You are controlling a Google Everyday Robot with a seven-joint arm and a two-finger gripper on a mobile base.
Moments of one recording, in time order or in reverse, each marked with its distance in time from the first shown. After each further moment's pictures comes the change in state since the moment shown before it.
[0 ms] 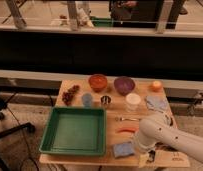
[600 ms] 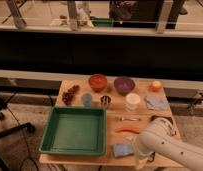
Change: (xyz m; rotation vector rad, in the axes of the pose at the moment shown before) arm -0.026 0.003 -0.011 0.146 0.016 -0.112
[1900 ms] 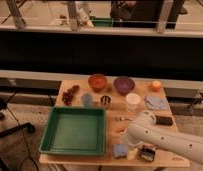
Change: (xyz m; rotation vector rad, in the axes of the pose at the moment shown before) arm 0.002 -0.044 0.046 -0.043 0.016 0.055
